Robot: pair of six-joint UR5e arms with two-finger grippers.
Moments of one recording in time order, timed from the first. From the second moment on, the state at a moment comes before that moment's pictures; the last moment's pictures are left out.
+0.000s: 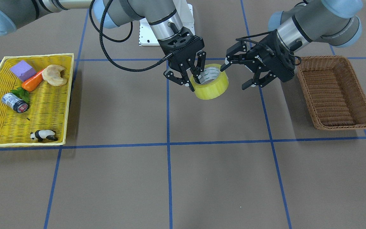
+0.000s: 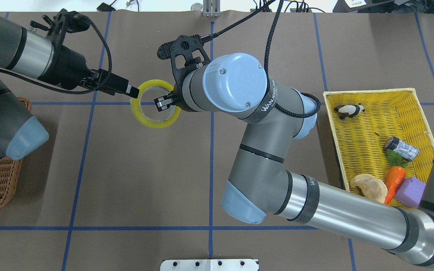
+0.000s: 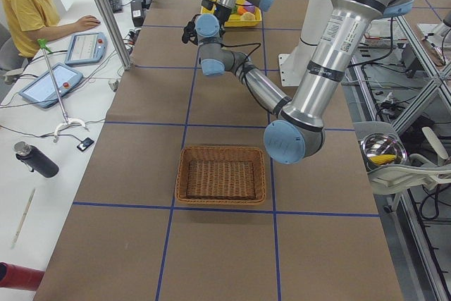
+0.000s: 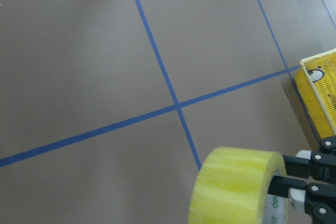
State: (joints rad) left arm -0.91 -1.97 -1.81 -2.29 -2.38 -1.01; right arm 0.51 -0.72 1.68 -1.26 1.65 0.86
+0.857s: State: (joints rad) left arm -0.90 -1.98 -1.81 -2.33 -2.41 -1.03; right arm 0.49 -0.80 1.67 -1.00 1.65 0.86
